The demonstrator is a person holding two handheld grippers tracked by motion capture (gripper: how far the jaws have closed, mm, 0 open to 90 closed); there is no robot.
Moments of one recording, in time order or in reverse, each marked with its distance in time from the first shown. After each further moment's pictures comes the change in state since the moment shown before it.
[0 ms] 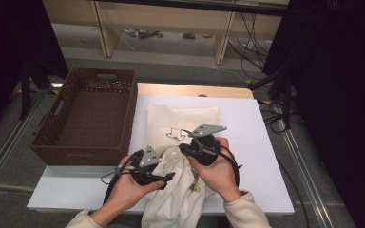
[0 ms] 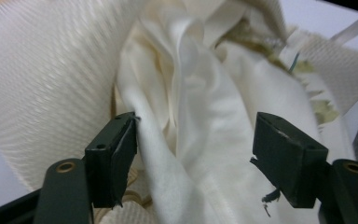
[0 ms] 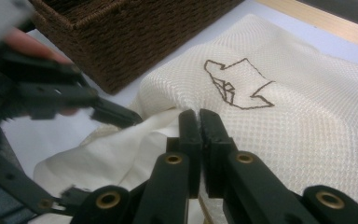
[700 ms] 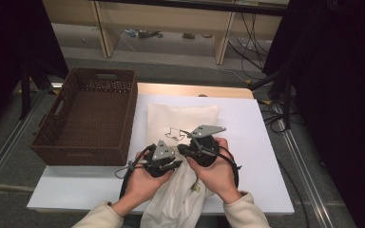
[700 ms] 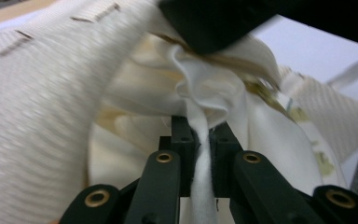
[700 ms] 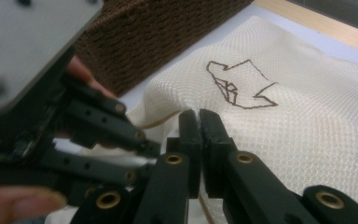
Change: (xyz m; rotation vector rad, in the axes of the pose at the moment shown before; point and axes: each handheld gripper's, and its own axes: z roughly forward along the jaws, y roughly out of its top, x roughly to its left) left arm -0.005 0.031 0.016 -0.094 -0.005 -0.070; right arm 0.005 0.002 -0.004 -0.013 0.000 -0.010
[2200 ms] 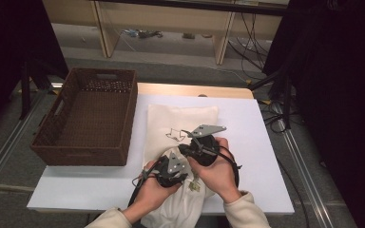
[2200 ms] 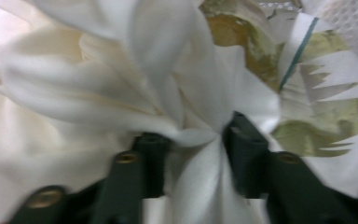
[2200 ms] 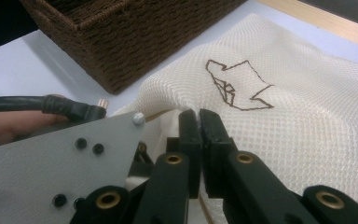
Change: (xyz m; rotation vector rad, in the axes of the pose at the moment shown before) left arm -0.021 -0.032 0.035 0.134 0.009 0.121; right arm -0.003 -0.001 0.002 0.016 -0.003 0.015
